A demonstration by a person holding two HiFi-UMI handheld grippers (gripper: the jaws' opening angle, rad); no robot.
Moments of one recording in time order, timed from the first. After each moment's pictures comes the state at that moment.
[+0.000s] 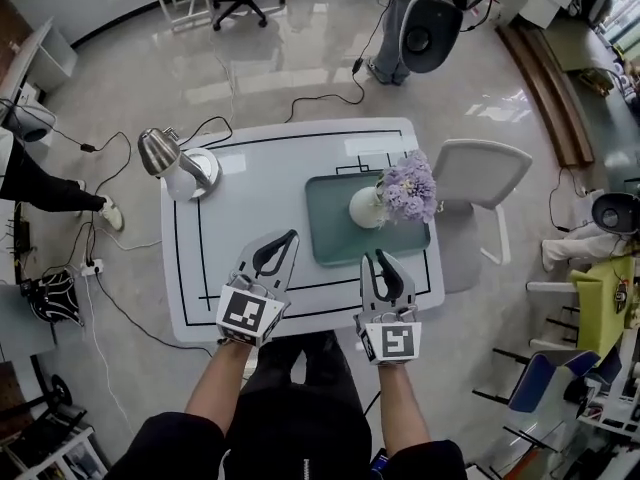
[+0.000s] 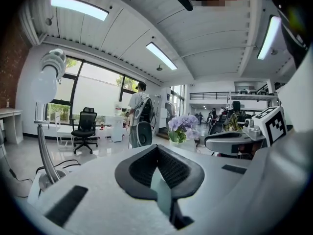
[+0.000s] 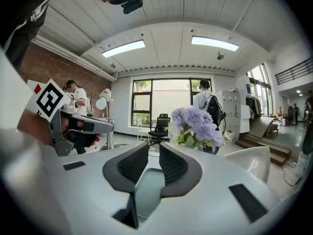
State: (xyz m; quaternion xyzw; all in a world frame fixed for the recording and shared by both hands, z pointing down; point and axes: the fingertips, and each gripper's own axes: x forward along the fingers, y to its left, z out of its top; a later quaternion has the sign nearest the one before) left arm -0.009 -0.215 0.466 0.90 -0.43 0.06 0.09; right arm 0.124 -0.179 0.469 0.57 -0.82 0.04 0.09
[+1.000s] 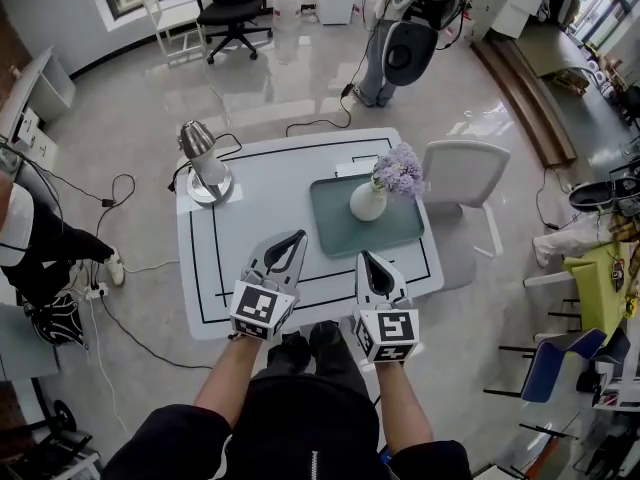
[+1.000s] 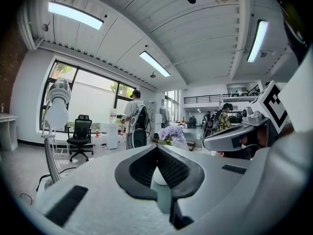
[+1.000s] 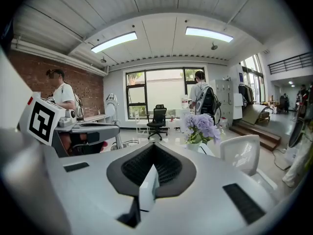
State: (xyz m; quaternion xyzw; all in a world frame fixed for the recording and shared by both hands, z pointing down) left arm -0.027 -0.143 0.415 0.91 -0.40 0.03 0.06; right arm 0.078 -0.103 0.420 0.60 -0.78 0.11 0.12
